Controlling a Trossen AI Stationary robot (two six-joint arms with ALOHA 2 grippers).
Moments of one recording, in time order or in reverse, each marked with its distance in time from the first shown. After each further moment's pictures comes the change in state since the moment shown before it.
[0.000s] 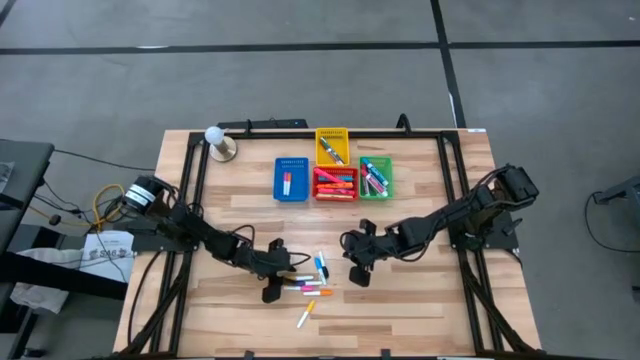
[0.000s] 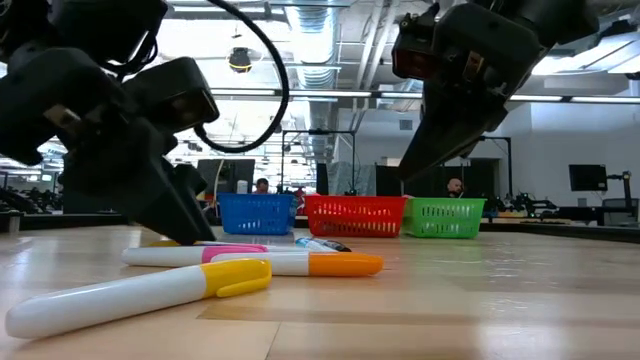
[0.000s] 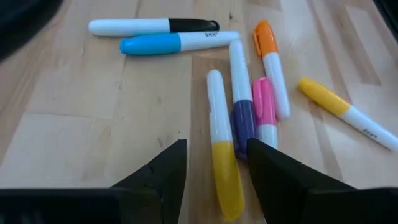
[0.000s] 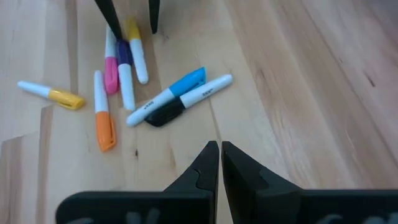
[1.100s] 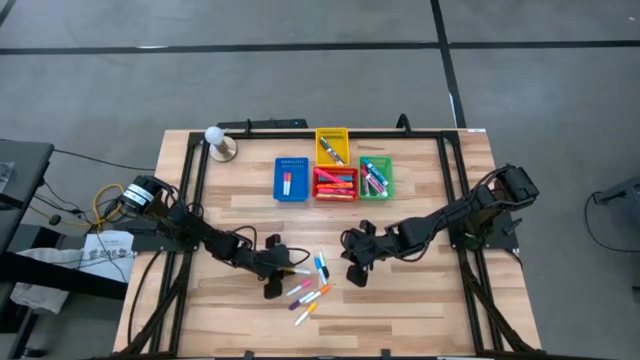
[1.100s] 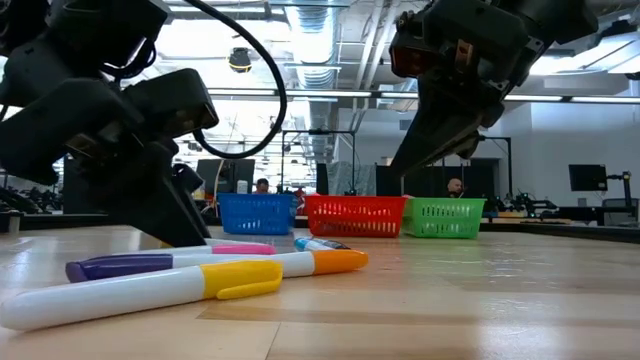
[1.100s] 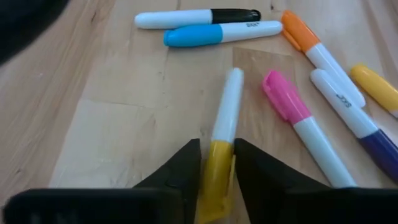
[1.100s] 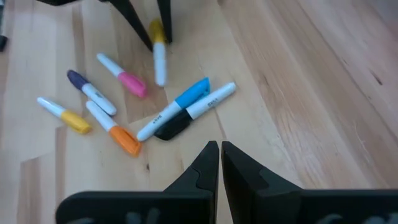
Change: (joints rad) left arm -0.002 0.002 0.000 -0.128 -0.094 -0.020; right arm 0.004 0.000 -0.001 0.033 0.001 0.074
